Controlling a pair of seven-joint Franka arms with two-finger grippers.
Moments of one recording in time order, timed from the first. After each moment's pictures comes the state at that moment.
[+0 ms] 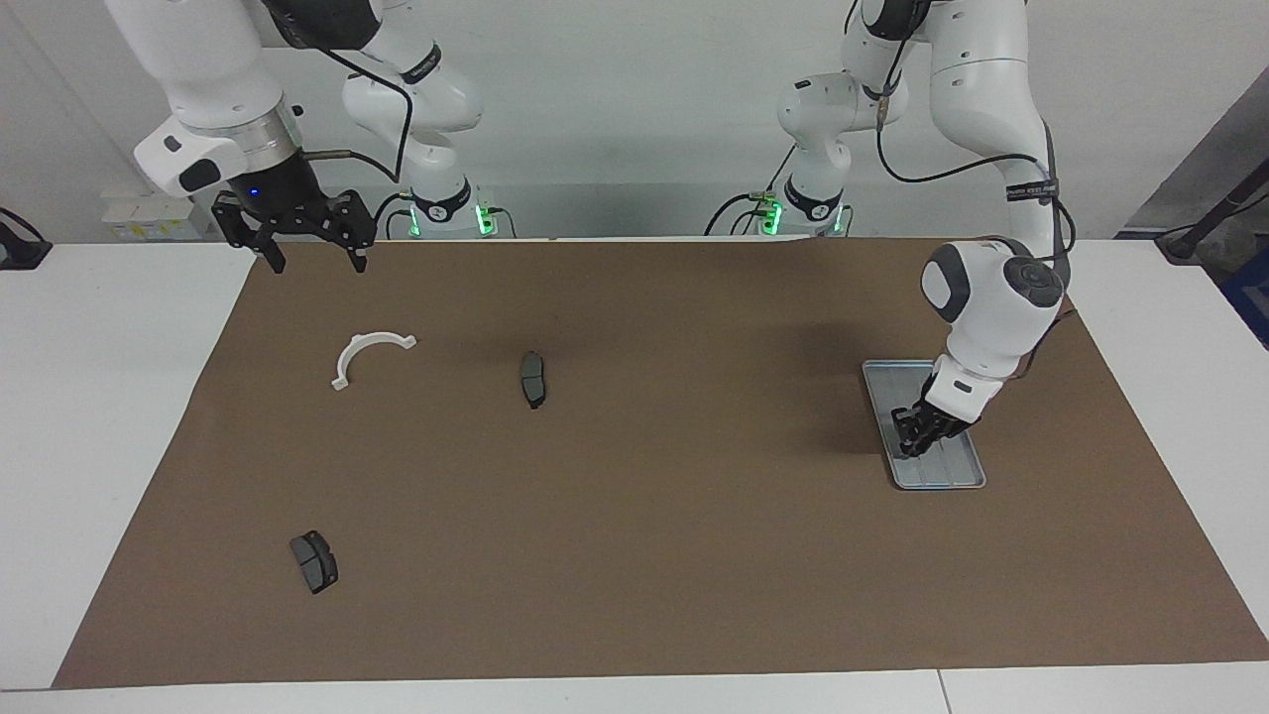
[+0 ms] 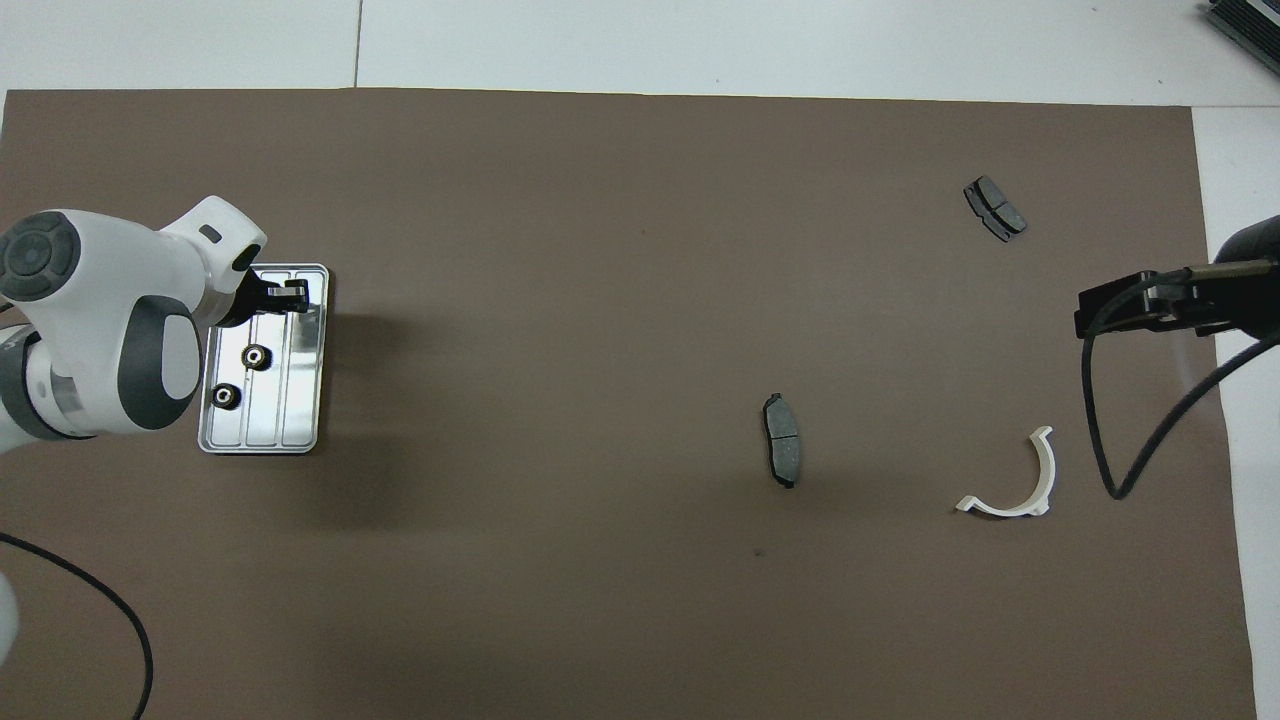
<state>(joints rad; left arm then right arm) 0.10 0.31 -0.15 -1.94 -0.03 2.40 -0.04 -0.05 0.00 0.10 -1.54 -0.02 1.54 0.05</state>
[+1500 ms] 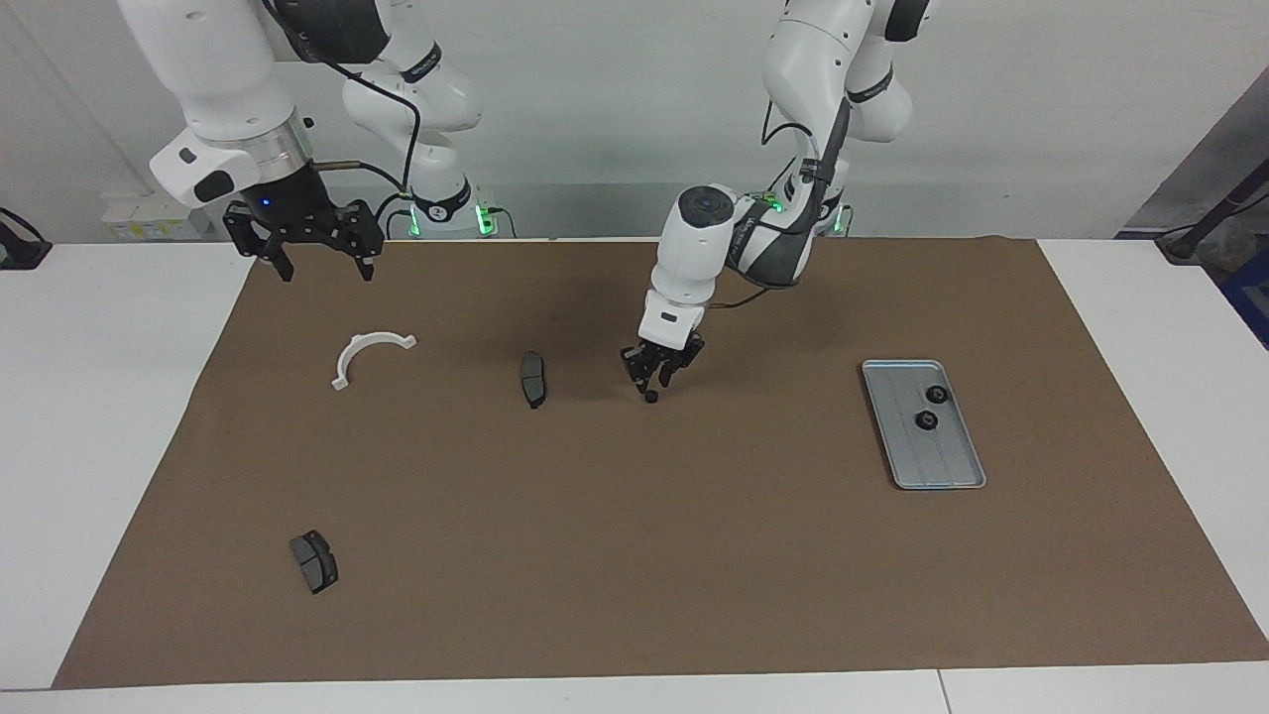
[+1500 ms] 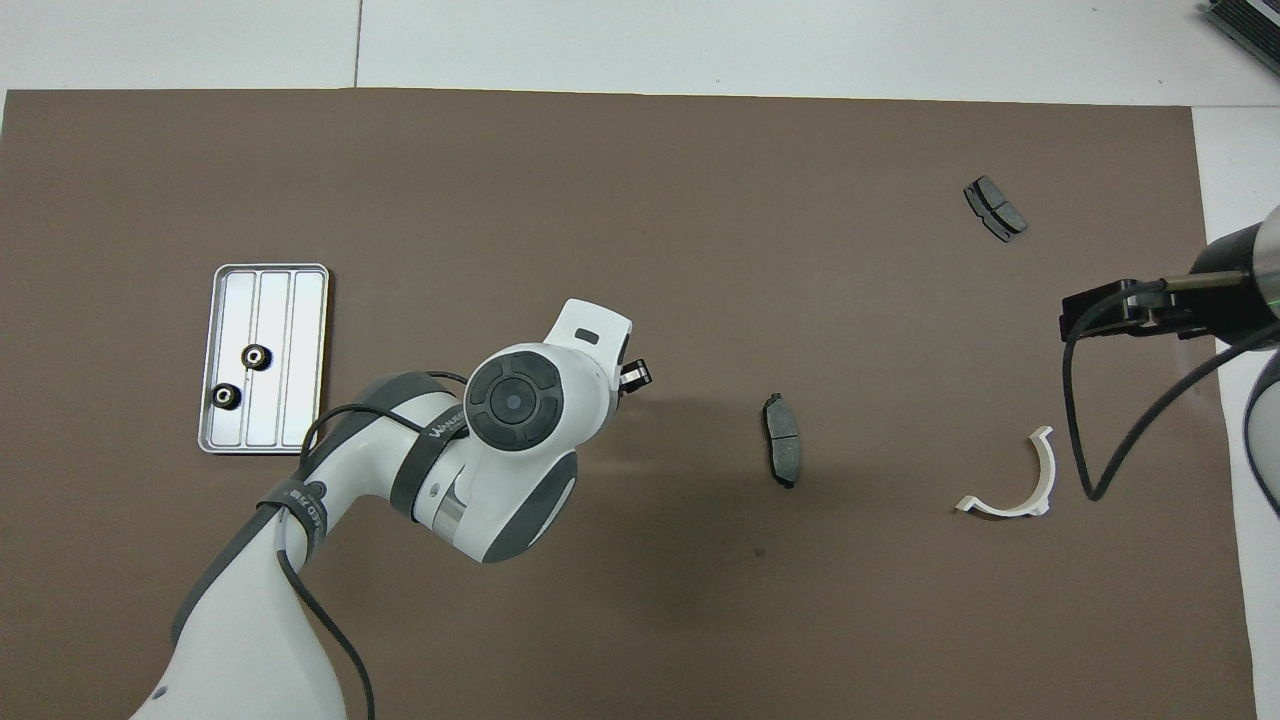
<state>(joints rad) -0.56 0.28 -0.16 -2.01 -0.03 2.50 -1.05 -0.05 -0.02 0.10 -1.61 -0.02 1.59 0.05</state>
